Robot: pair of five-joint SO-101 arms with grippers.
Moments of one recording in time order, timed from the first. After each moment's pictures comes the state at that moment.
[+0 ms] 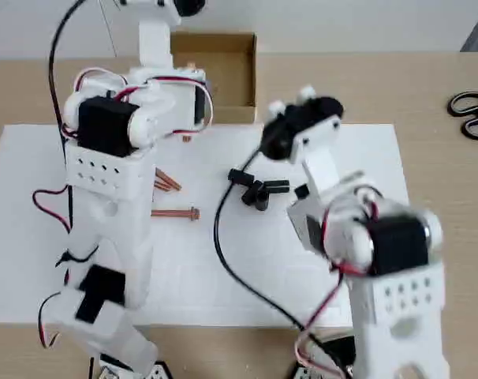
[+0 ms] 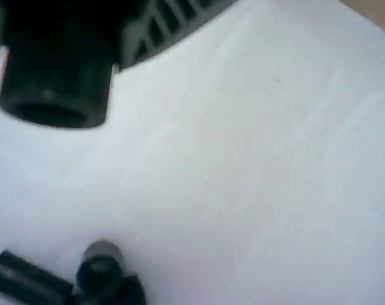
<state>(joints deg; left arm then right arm) 13.9 7.5 -50.2 99.4 13.4 -16.7 -42.5 10.8 93.9 13.8</state>
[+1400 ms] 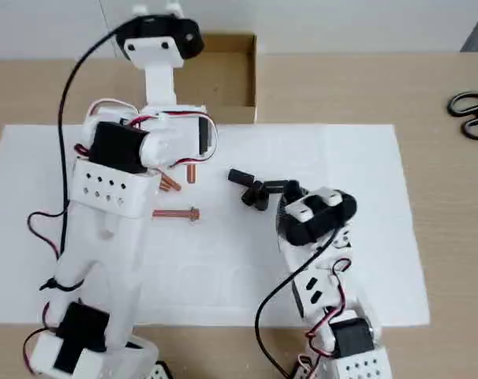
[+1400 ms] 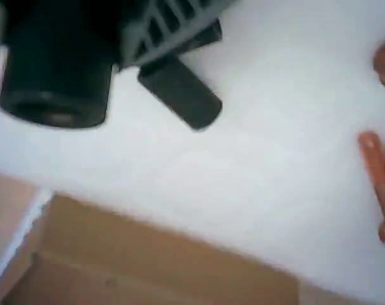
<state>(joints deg) 14.2 -5.8 -18.6 91.1 20.5 -16.8 -103.0 95.9 27.7 4.4</state>
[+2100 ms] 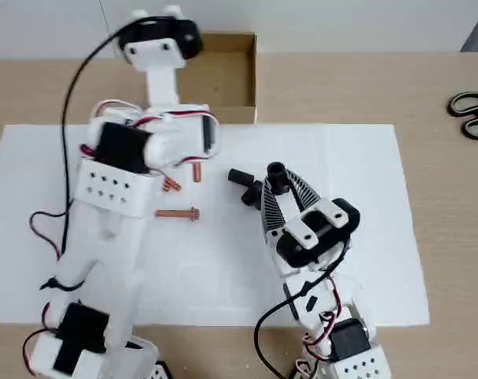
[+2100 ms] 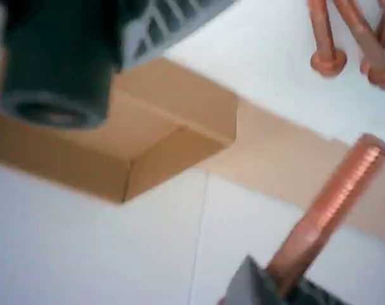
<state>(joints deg) 13.3 -7.4 -17.8 88.5 24.9 -23.0 -103.1 95.9 10.7 3.5</state>
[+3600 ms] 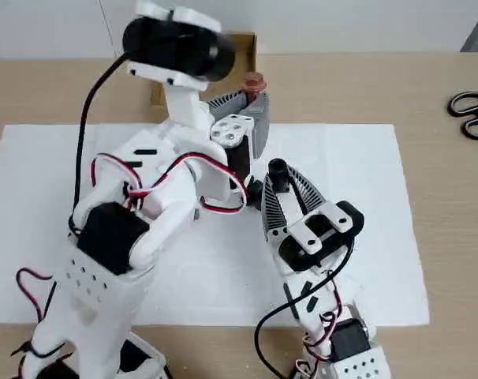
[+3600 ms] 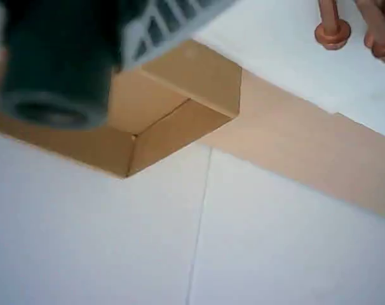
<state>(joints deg) 29.8 -30.8 0.8 57.5 21.8 -23.0 -103.1 95.9 9.3 3.4</state>
